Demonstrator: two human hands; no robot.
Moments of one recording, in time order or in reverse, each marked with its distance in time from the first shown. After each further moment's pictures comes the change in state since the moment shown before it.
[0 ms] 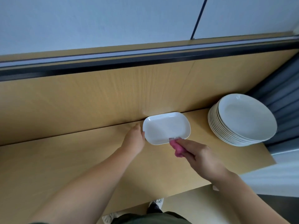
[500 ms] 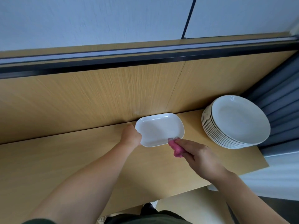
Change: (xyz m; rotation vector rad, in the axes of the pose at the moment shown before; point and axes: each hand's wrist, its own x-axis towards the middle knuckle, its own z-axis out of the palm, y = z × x) left_hand 0.029 0.022 0.013 -0.247 -0.085 -0.368; right_hand 0.000 0.027 -0.020 -0.079 0.010 -0.015
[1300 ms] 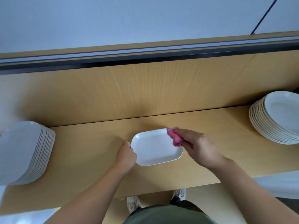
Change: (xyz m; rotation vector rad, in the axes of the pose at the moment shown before) left_hand -0.078 -0.194 -0.132 -0.003 0.127 -0.079; right_hand 0.048 -0.149 0.106 0.138 -0.047 -0.092
